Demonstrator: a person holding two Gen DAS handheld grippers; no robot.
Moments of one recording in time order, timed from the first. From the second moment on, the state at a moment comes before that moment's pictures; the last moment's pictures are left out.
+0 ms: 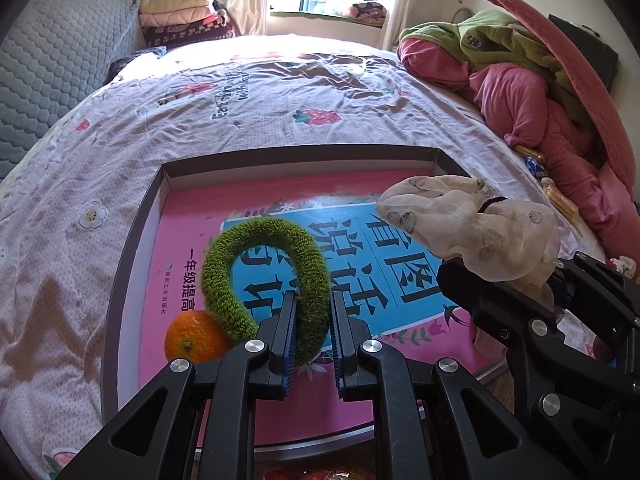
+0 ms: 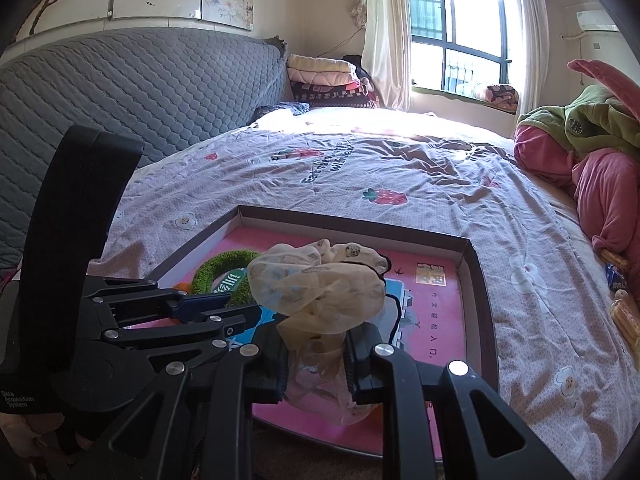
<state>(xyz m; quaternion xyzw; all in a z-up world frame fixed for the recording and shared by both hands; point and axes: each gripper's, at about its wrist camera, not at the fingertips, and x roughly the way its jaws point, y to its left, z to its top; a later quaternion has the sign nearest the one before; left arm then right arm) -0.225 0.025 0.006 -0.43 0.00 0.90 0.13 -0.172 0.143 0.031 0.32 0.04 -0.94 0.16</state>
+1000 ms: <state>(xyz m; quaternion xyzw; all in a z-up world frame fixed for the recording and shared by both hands) -0.222 0.032 0.002 -0.45 0.04 0.88 0.15 -0.176 0.142 0.001 0.38 0.07 -0.91 0.16</state>
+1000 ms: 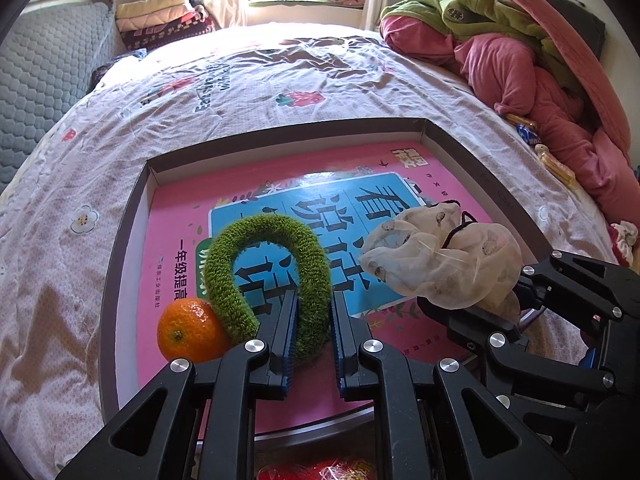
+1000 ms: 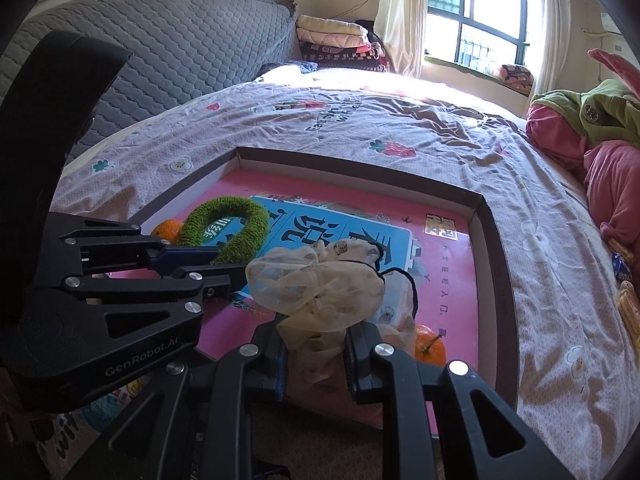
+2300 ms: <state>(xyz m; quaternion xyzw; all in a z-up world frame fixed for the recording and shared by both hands) -0.217 0.037 0.003 -0.46 0.02 0.87 0.17 -0.160 0.159 0.013 0.37 0.07 -0.92 0.15</state>
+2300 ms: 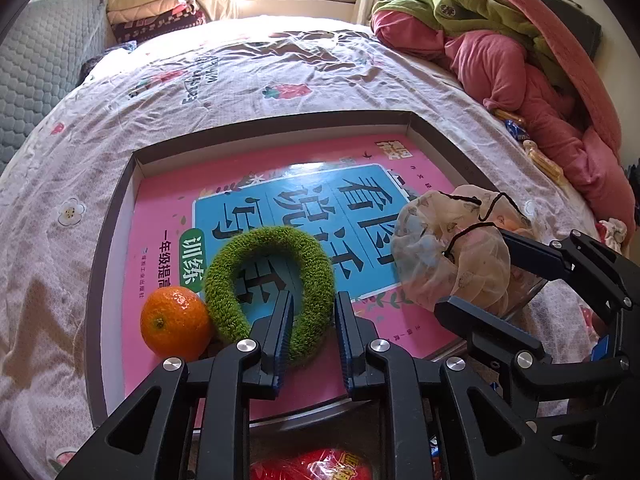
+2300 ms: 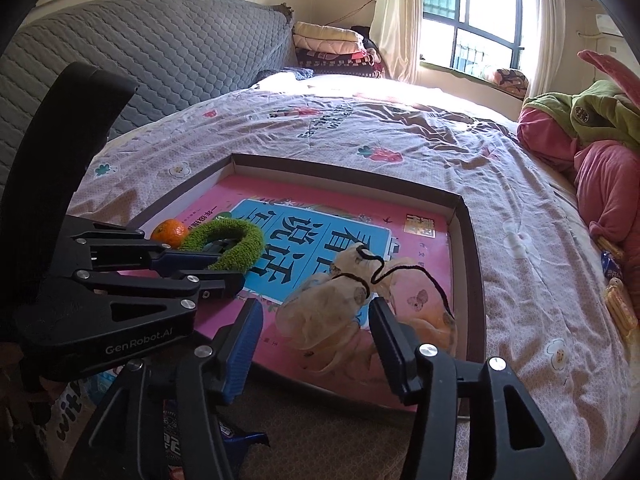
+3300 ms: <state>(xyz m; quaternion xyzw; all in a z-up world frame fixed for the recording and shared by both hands) -0.207 0.014 0.035 -0.42 -0.05 0.89 0.16 -0.146 0.187 0.053 0.29 -0.02 -0.94 0.16</state>
